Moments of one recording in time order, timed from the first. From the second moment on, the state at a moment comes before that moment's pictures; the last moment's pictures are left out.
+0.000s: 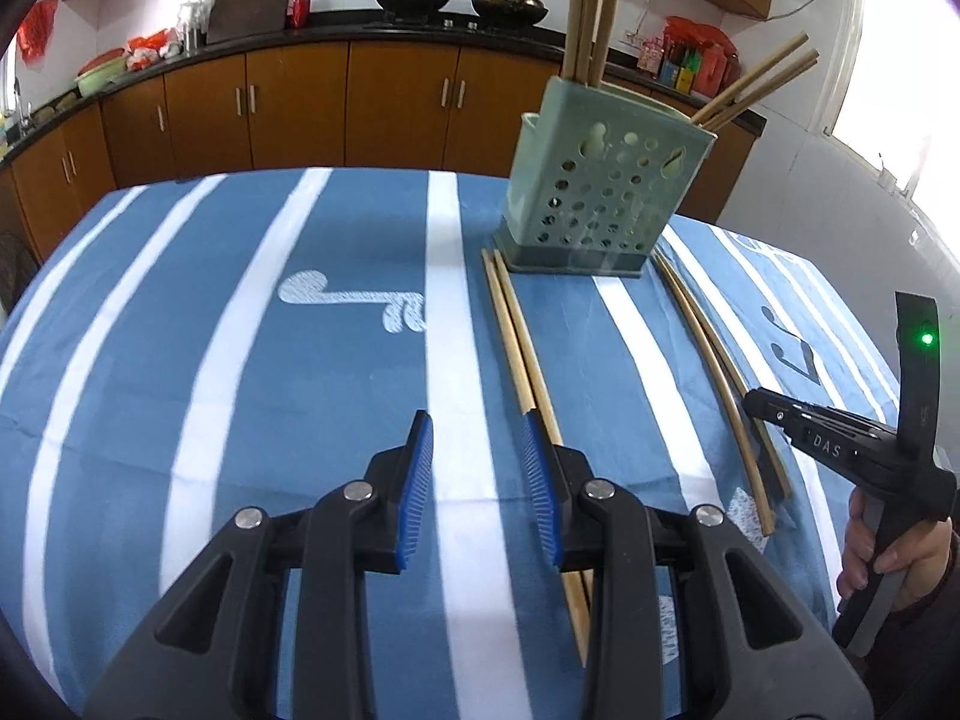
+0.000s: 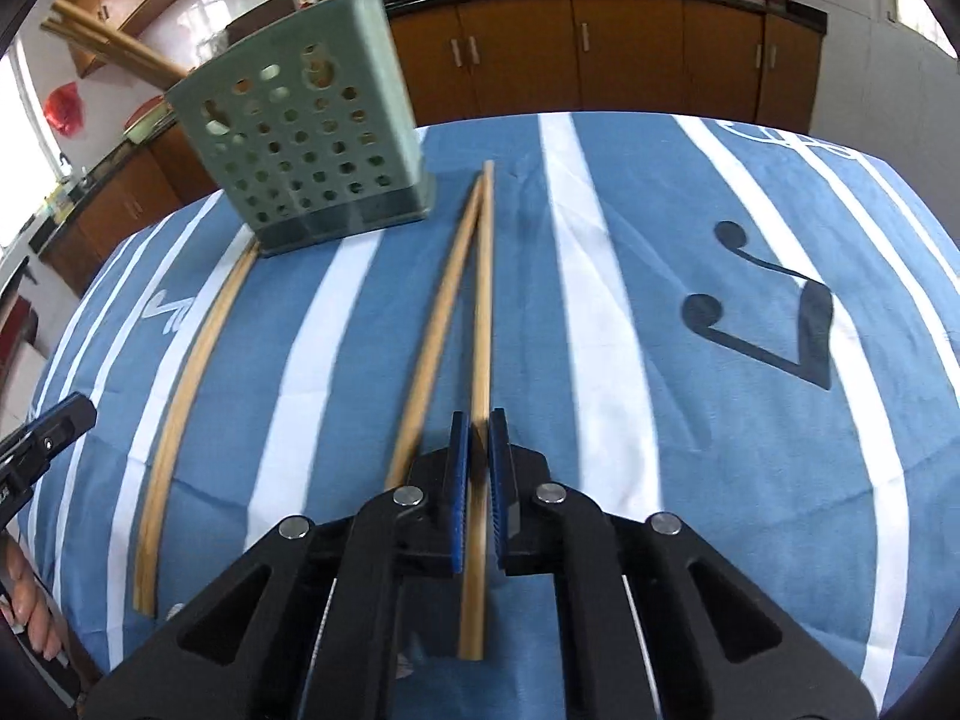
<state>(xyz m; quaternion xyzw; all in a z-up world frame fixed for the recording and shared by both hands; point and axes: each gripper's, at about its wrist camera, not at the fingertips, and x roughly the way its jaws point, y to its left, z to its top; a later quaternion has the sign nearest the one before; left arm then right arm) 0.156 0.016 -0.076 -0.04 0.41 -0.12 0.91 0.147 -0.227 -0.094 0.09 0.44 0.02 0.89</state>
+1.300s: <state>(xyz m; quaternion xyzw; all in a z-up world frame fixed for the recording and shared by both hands) 0.222 0.040 -0.107 -0.03 0.44 -0.04 0.90 0.170 -0.237 -0.094 0.07 0.43 -0.02 0.90</state>
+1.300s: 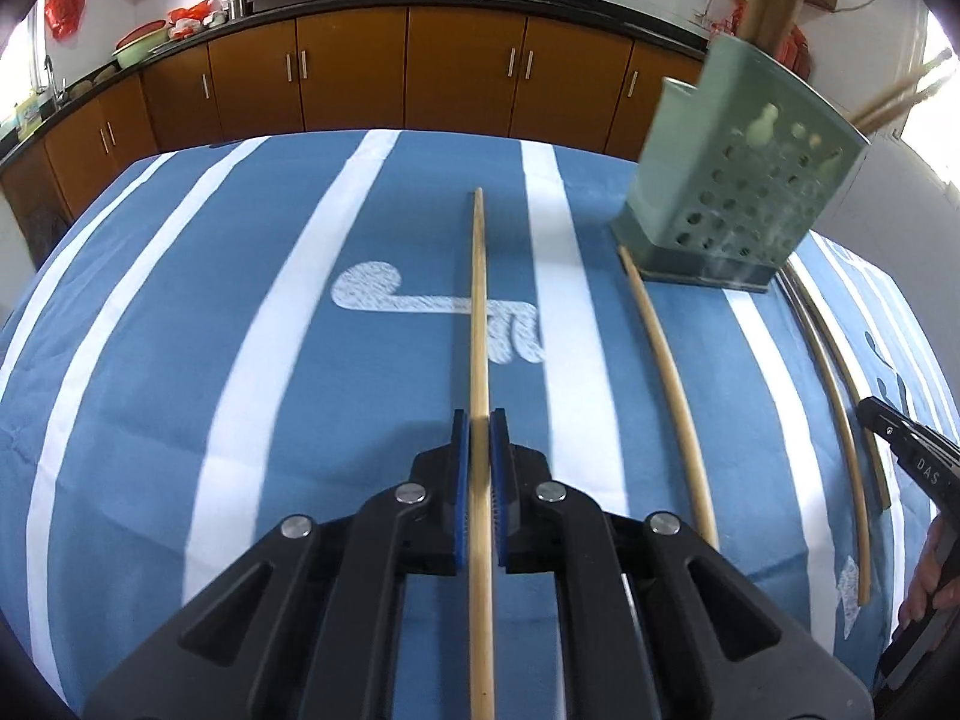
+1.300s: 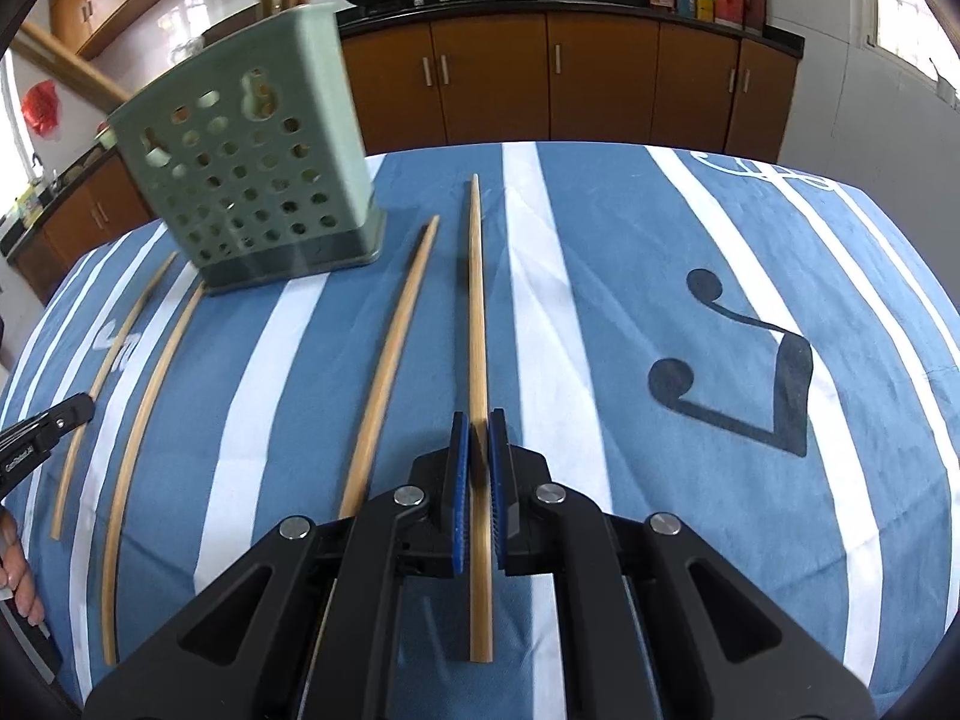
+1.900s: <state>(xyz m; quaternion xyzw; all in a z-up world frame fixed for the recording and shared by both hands) 0.220 0.040 -0.109 -0.02 0.43 -0.05 0.90 0.168 -0.233 -0.094 0.05 0.42 -0.02 0.90</state>
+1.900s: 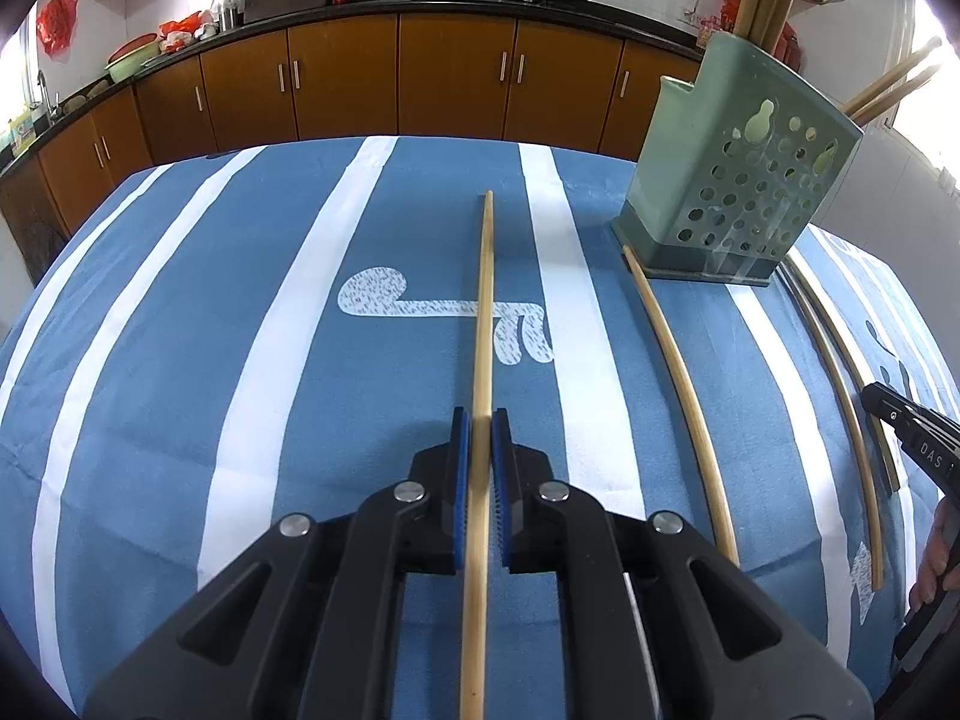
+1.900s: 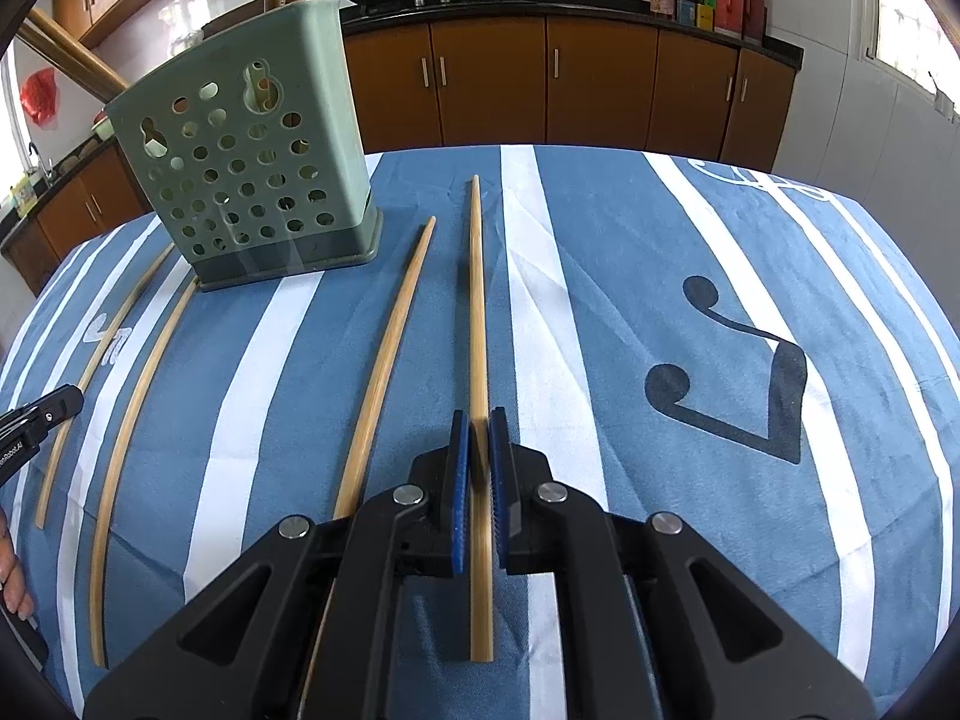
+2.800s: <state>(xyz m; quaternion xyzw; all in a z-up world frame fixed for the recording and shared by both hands) 0.203 0.030 -0.109 0.01 0.43 -0.05 0.90 0.163 -0.232 -0.094 0.06 0.42 -0.02 0.90</state>
